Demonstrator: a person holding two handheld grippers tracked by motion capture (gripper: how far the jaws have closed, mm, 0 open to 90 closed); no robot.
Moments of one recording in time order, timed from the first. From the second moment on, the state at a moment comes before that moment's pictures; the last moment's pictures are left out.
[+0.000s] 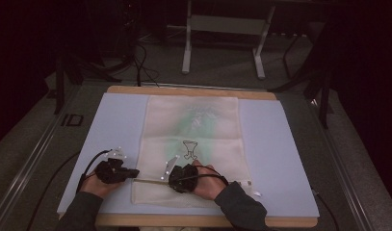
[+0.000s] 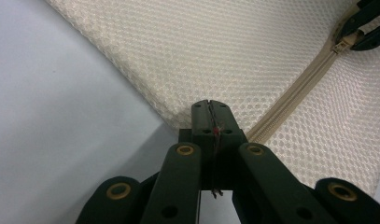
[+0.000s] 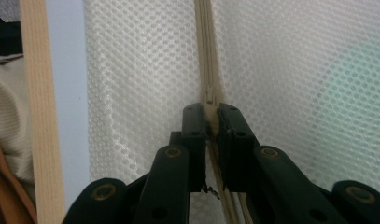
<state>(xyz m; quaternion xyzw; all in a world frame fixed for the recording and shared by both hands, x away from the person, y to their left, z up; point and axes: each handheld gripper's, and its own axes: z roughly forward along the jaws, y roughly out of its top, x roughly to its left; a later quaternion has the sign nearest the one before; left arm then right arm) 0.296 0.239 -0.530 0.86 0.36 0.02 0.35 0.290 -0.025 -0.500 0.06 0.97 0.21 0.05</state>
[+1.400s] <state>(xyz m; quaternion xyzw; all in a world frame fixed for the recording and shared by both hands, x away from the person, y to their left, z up) 0.296 0.240 -0.530 0.86 0.37 0.02 0.35 0.287 -0.052 -0.496 0.07 0.97 0.20 0.06</state>
